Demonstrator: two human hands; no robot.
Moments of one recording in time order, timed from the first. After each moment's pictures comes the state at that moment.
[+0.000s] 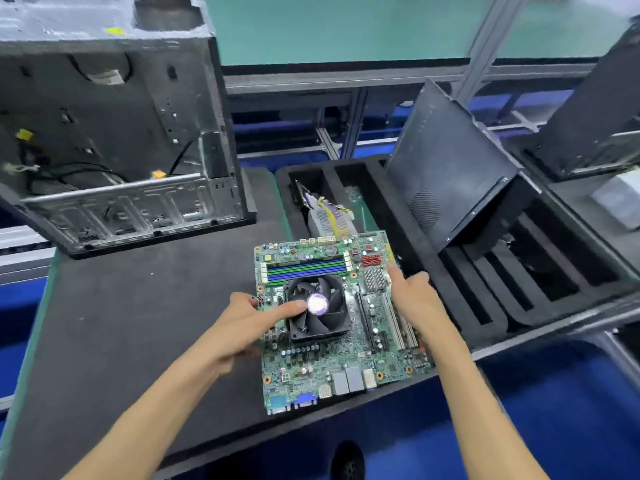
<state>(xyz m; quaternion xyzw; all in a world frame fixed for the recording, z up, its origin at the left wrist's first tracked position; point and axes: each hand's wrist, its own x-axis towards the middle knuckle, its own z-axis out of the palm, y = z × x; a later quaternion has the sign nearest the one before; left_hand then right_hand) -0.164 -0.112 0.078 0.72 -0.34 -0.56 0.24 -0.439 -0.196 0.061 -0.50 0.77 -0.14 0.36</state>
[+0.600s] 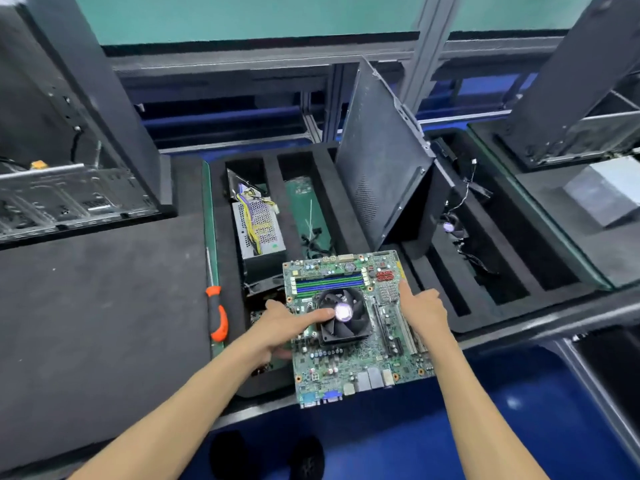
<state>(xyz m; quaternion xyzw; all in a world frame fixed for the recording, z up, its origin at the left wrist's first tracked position) -0.387 -0.187 0.021 0.72 -0.32 -0.59 0.16 -0.636 -0.251 0.010 -0.44 0.82 -0.08 0.36</state>
